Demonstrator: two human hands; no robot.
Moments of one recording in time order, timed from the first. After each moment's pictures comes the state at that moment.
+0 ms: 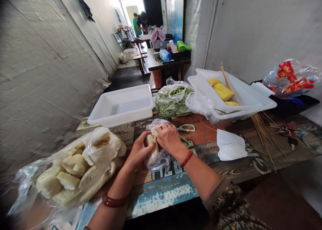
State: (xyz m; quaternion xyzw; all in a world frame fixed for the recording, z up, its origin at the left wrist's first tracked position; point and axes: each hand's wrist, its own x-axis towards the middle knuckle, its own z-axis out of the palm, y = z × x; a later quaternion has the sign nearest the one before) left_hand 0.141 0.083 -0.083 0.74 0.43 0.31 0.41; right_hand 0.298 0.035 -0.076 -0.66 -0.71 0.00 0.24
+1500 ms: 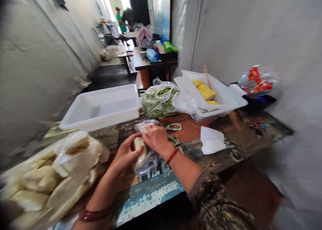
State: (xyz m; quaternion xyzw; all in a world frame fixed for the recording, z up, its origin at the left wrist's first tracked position) left_hand 0.141 0.085 -0.083 0.75 0.38 0.30 0.44; right_hand 0.296 0.041 -0.079 -0.71 -0.66 -0.01 0.24
